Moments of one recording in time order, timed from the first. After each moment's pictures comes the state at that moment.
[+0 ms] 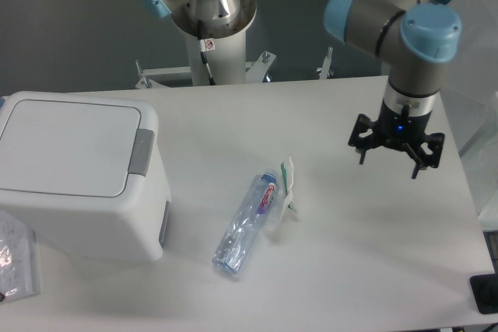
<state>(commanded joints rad) 2.72 -1.83 -1.54 -1.07 1.29 0.85</state>
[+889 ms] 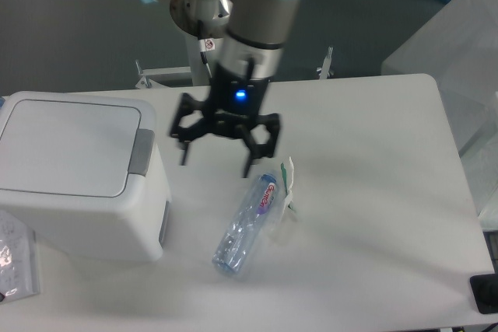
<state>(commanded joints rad) 2.36 -1.70 -1.56 -1.09 1.12 0.30</state>
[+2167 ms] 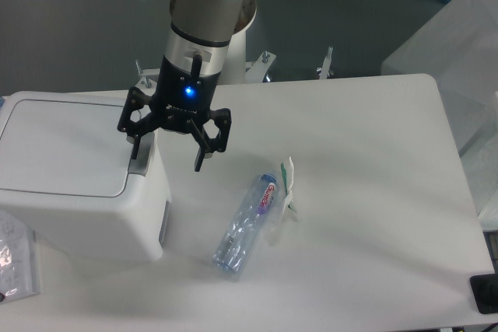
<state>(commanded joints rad) 2.34 -1.67 -1.61 -1.07 1.15 0.26</state>
